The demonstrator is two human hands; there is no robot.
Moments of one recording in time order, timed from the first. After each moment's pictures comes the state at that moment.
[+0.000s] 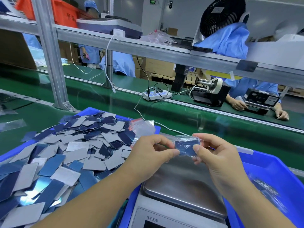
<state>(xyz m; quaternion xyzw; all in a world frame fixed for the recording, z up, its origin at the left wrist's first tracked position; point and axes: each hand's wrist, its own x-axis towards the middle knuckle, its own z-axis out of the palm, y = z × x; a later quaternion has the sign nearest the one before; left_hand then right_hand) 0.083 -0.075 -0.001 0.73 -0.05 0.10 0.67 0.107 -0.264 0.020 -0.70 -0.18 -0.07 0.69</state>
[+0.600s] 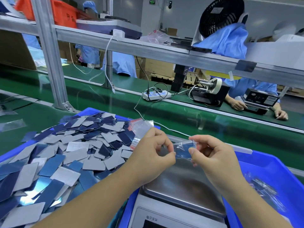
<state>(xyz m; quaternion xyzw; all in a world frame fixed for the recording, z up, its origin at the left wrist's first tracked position) 0.080 -0.074 -0.002 0.79 -0.12 0.15 0.58 0.104 -0.264 0.018 -0.77 -0.21 -0.12 0.59</state>
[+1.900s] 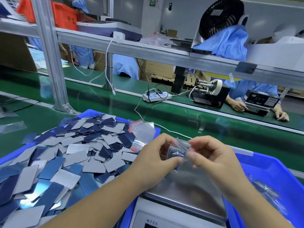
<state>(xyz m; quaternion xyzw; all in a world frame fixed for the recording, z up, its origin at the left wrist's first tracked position) 0.084 -0.081 -0.010 0.74 -0.14 0.10 0.65 0.099 -0.265 0.026 -0.74 -0.25 -0.06 0.63</state>
